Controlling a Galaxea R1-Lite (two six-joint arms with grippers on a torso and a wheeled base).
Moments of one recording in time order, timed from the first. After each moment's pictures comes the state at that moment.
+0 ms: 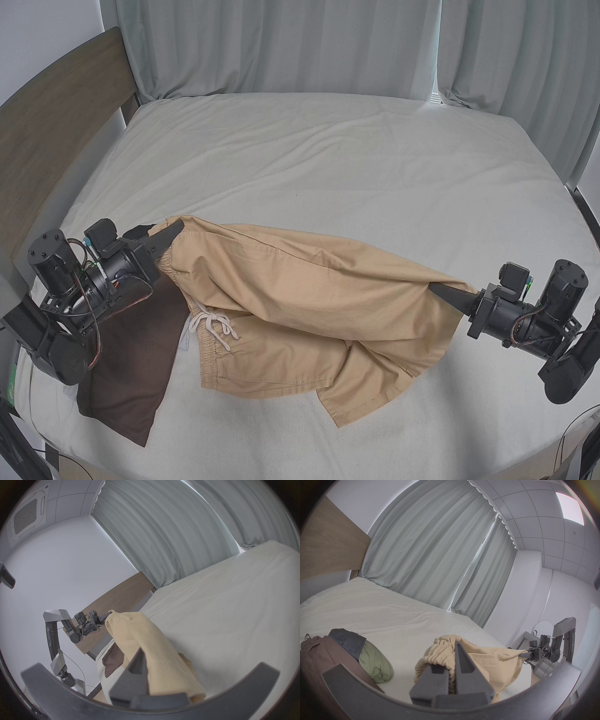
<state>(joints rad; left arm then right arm) -0.11 1.89 -0.53 -1.55 -0.51 -0.38 0.27 1.85 -0.30 -1.54 0.57 0.38</state>
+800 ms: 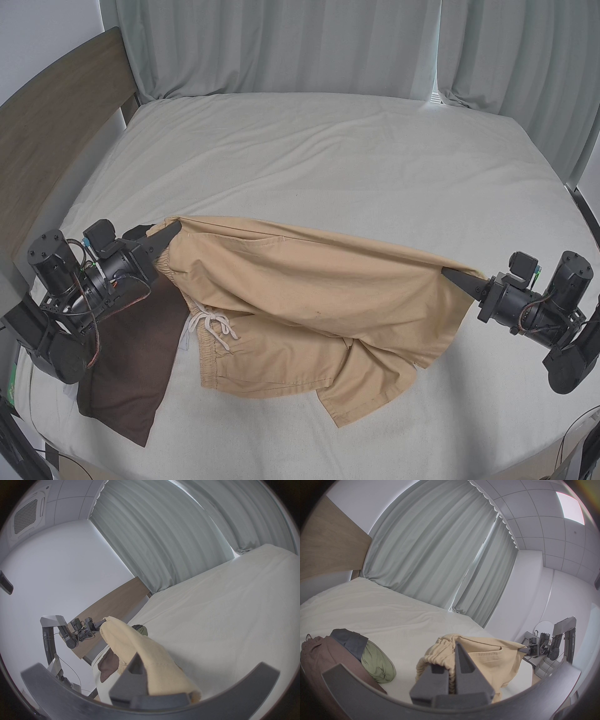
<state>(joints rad) -0.09 1.90 -0.53 -1.55 -0.52 -0.38 0.18 1.85 -0.33 -1.54 0.59 0.40</state>
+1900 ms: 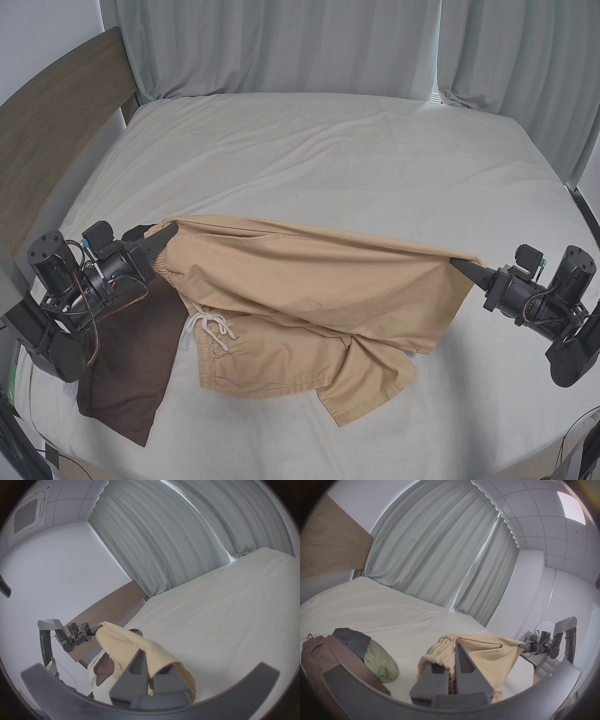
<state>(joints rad) -0.07 1.91 -0.53 -1.55 -0.53 -0.38 0.13 1.85 -0.36 -1.54 0.59 0.41</state>
